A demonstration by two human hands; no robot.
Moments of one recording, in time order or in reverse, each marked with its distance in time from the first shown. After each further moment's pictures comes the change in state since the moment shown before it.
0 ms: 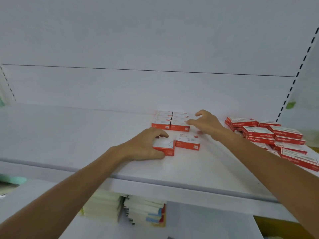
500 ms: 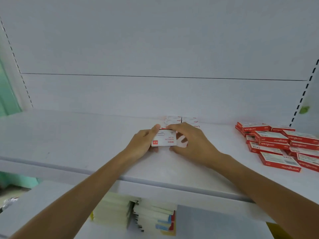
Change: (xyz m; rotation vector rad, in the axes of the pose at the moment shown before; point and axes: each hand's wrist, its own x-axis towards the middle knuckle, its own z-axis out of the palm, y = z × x) left_hand -0.010 -0.007 -0.008 -0.420 0.375 -0.202; right_hand -0.069 -0.025 0.043 -0.172 -0.084 -0.760
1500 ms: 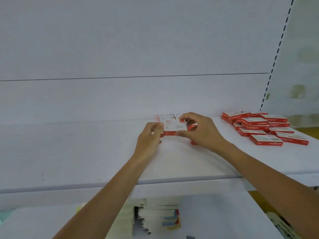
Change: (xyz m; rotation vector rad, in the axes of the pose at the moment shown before) left_hand 0.005 -0.010 -0.012 -0.284 -0.005 0.030; right_hand 0.012 -0.026 0.002 0.037 0.268 0.373
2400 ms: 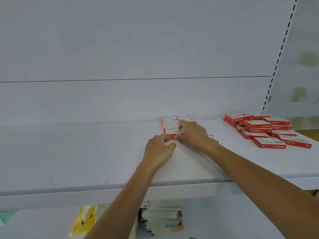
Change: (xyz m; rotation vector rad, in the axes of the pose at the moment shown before) left_hand -0.002 -0.008 0.005 0.526 -0.110 0.044; right_hand 0.031 0.000 0.034 -0.534 -0.240 0.279
